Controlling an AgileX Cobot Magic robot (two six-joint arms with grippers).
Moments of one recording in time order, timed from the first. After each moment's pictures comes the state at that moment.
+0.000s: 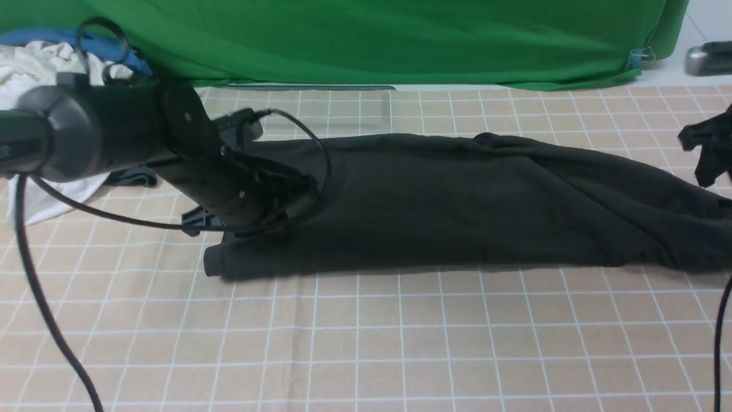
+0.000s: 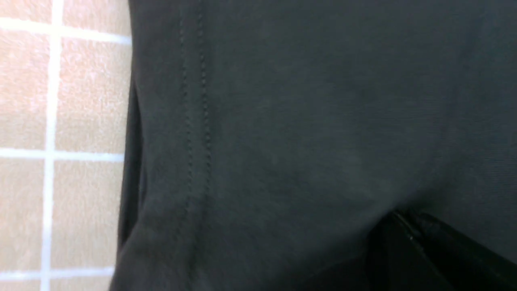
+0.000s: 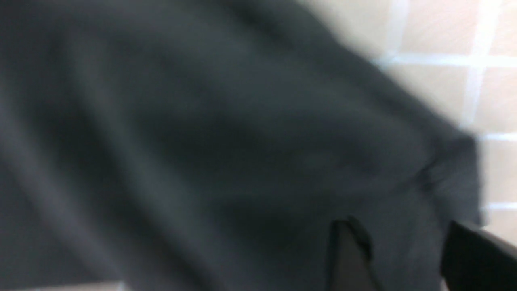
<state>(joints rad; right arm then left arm) -0.17 1.90 -1.53 0.00 0.96 -0.08 -0.23 1.86 -1.19 -0.30 0.62 -0.14</state>
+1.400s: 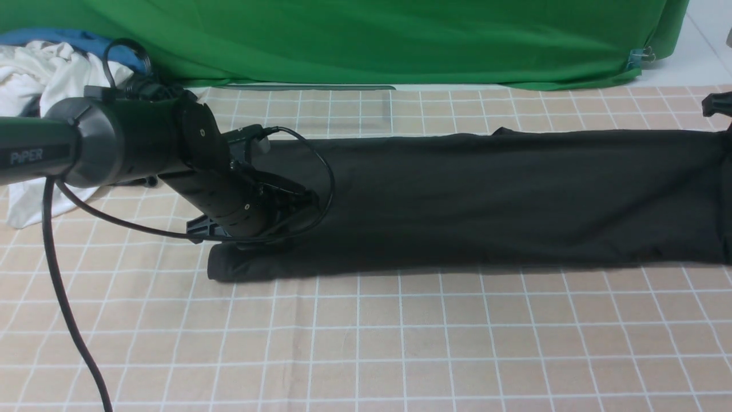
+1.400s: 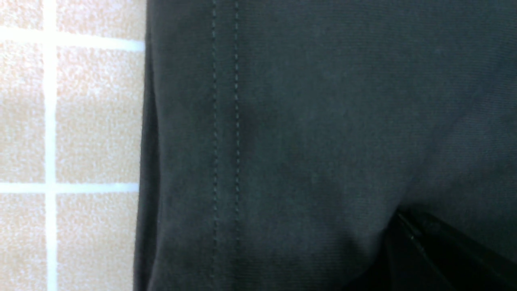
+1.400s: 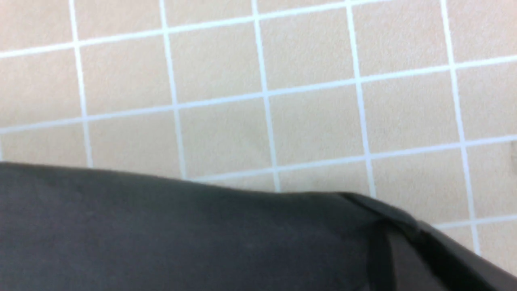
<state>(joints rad) -0.29 2.11 -1.73 0.11 0.83 -0.14 -0.23 1.90 -1.19 -0.27 0.60 -0.13</state>
